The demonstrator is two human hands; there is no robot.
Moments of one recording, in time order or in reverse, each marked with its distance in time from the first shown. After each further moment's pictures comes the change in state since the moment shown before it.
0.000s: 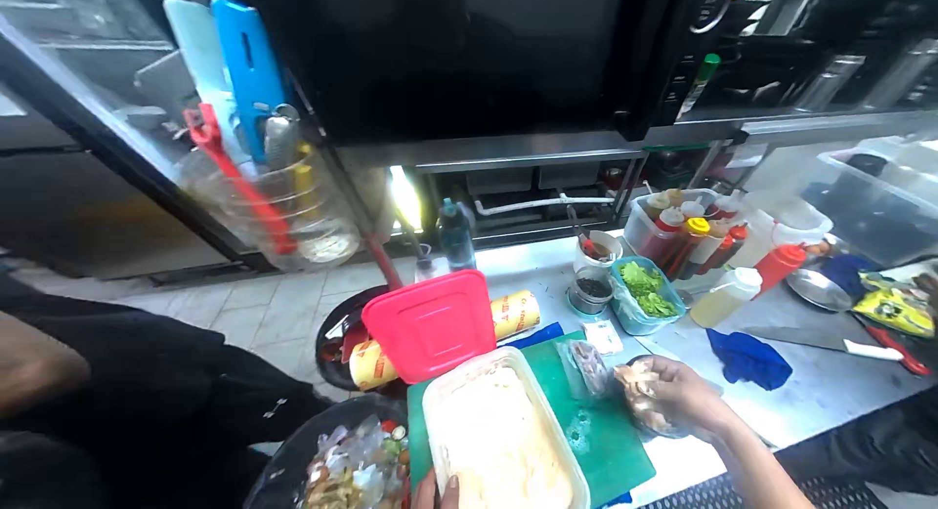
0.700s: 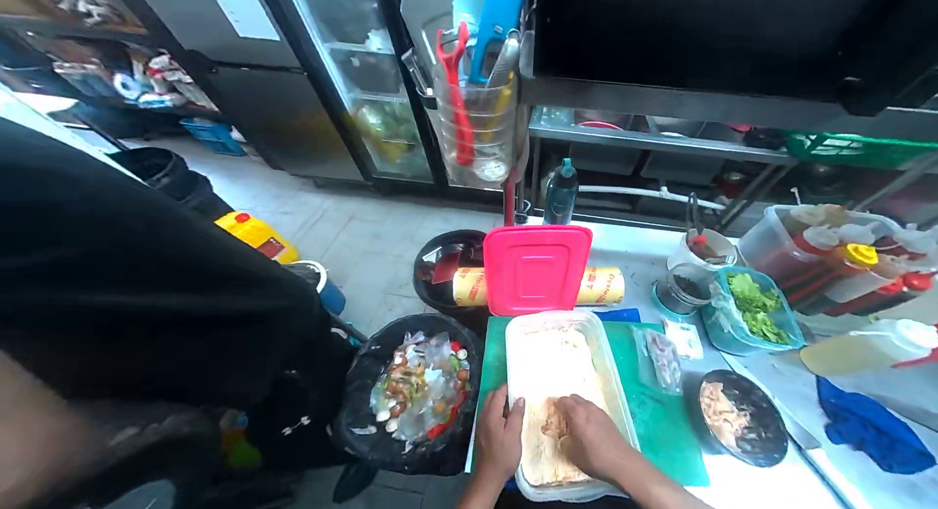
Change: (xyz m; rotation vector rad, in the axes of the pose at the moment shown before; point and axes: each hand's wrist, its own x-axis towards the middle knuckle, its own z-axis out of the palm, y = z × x) left_hand -0.001 0.006 0.002 -0.037 0.028 -0.082; right_hand 0.018 0.099 0.240 -1.364 -0.492 -0.074
